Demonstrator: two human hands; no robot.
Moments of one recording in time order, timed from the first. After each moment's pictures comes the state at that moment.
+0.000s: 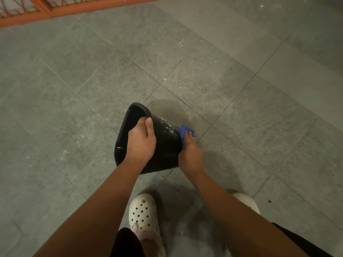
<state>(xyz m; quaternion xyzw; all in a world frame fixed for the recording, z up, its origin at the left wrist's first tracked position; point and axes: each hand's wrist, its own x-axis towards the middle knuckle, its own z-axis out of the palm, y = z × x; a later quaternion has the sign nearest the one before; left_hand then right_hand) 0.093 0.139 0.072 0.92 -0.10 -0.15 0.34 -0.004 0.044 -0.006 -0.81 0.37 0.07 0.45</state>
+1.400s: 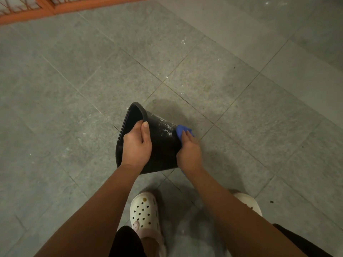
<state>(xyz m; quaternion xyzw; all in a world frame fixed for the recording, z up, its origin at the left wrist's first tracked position) 0.086 0.158 0.069 0.92 -0.11 -0.13 0.36 0.001 0.047 -0.006 -0.84 0.32 0.08 0.43</state>
